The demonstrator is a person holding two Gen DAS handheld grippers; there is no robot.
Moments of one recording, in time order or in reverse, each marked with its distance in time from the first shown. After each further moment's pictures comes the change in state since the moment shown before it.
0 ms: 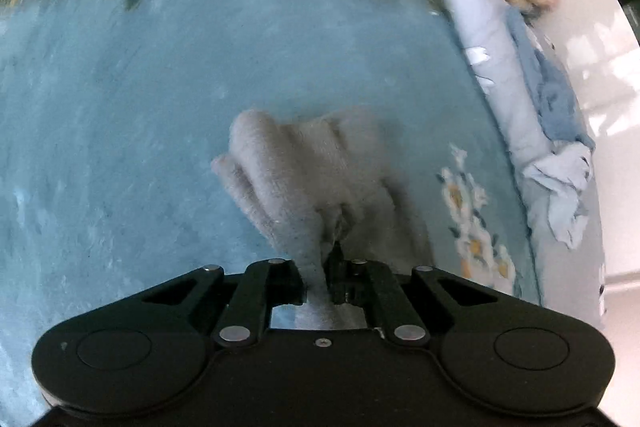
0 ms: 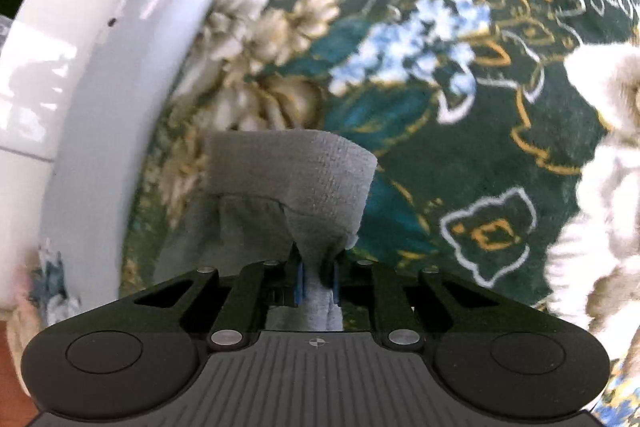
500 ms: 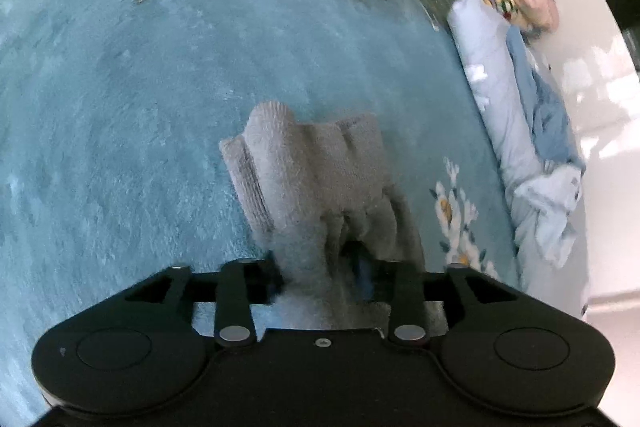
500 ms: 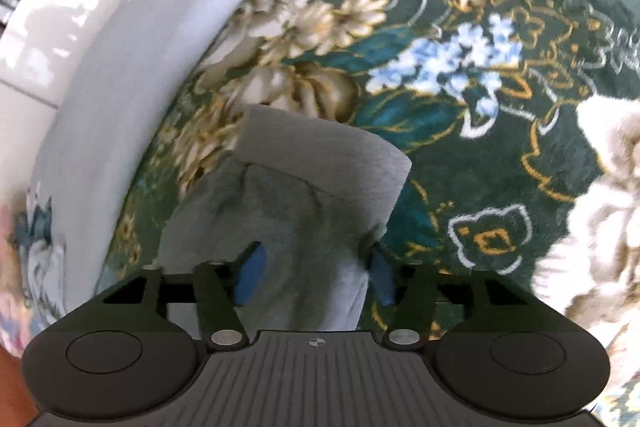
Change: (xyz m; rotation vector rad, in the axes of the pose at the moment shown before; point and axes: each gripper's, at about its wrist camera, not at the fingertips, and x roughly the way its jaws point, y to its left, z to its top) left arm -0.005 0.005 0.004 -0.069 -0.018 -0.037; right arm -0.031 0.035 -0.014 -0.214 -0.002 -0.044
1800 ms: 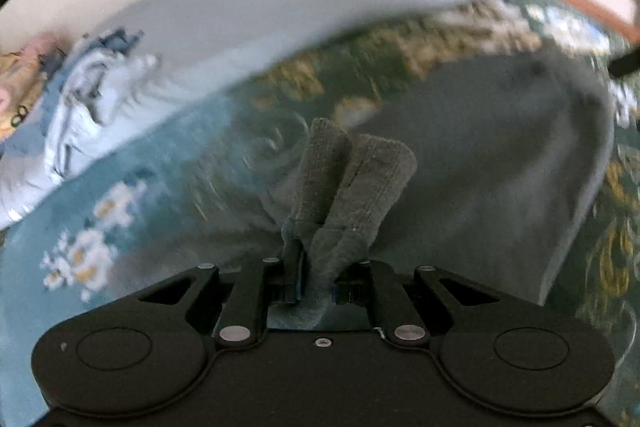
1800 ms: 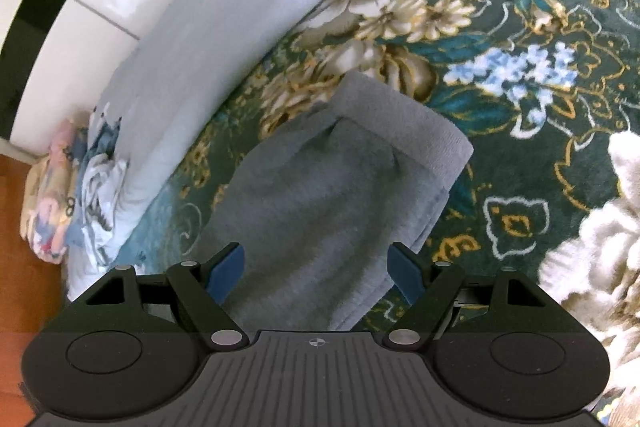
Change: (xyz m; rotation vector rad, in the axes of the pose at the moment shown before) left arm -0.010 -0.190 -0.377 1.734 0.084 -0.131; right arm -0.030 0.002 -0.017 -0.196 0.104 0.185
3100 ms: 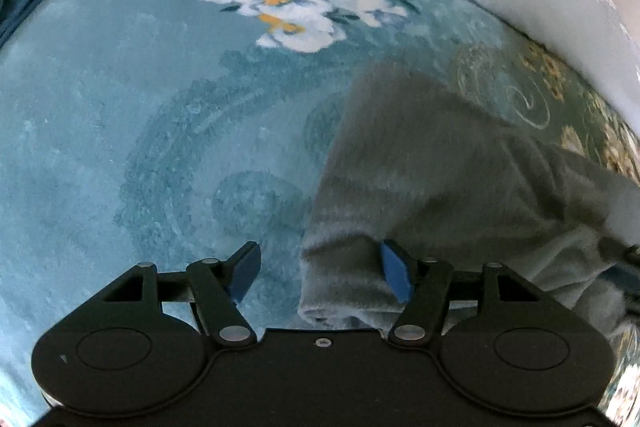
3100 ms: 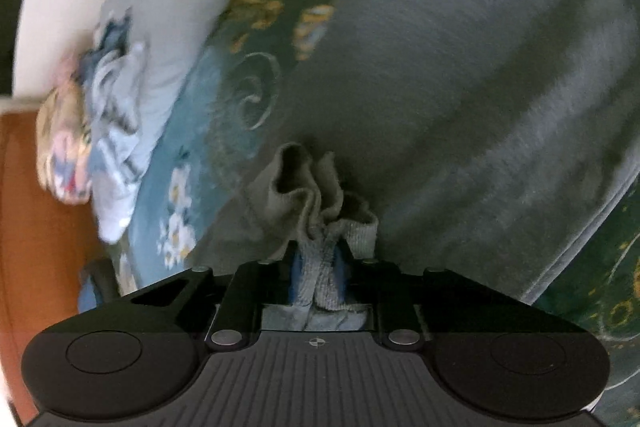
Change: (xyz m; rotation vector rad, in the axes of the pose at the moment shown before) left arm -0.015 0.176 -0.114 -0.816 0.299 0.026; right arm 0.116 0.112 -0.056 0.065 0.343 0.089
